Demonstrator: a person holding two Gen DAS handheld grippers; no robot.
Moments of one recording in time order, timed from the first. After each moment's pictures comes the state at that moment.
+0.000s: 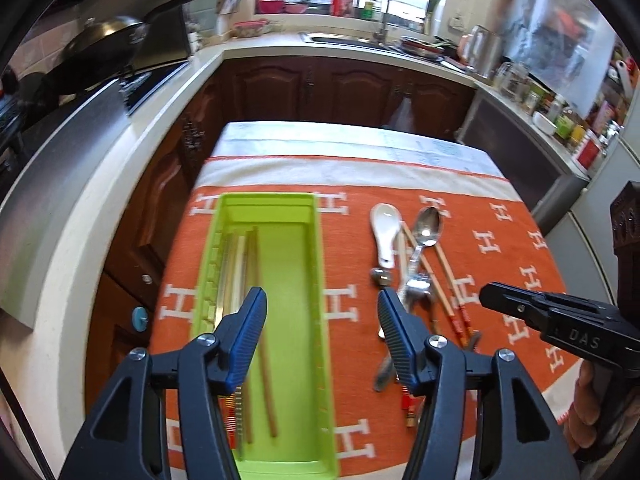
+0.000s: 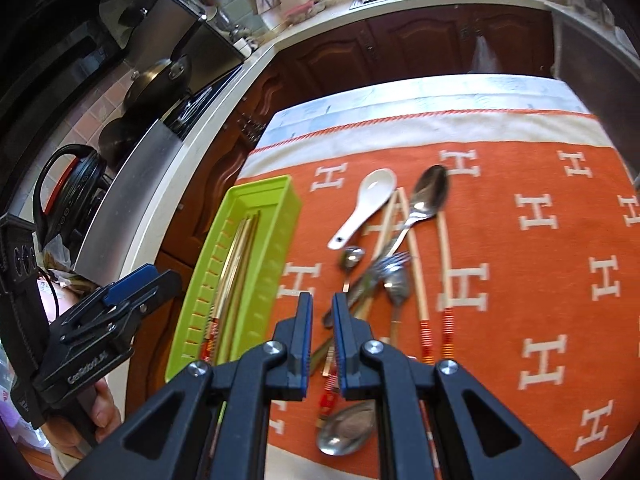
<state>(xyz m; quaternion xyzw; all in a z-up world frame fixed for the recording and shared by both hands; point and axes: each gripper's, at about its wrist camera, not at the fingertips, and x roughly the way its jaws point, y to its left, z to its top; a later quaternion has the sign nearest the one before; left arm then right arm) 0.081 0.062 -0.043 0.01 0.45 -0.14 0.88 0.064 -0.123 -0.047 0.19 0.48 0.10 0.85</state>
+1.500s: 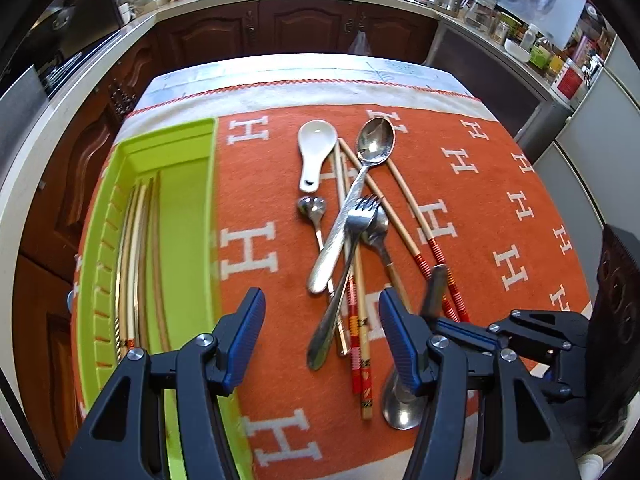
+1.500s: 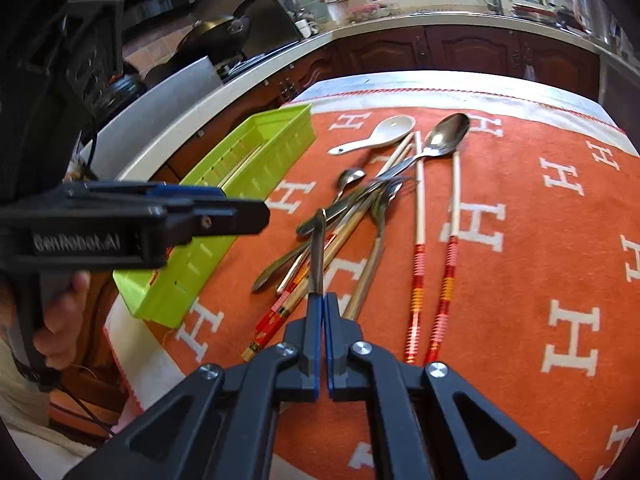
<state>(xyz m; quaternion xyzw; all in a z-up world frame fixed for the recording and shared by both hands) 0.081 -0.011 -0.114 0.06 0.52 -0.20 0.83 0.010 -0.121 -0.126 0.10 0.44 0.19 0.87</state>
